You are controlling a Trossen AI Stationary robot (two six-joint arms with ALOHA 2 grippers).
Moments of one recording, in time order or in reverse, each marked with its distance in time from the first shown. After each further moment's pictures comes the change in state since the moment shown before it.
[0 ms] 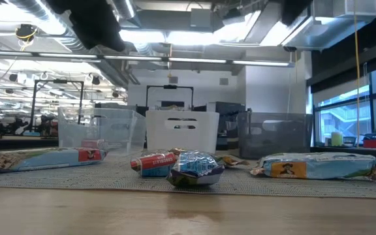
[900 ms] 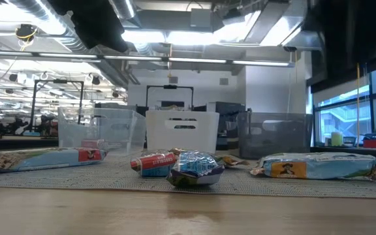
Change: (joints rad) left arm 0.000 0.000 0.000 0.000 -0.033 0.000; right arm 0.013 0.013 -0.165 0.024 -0.076 0.197
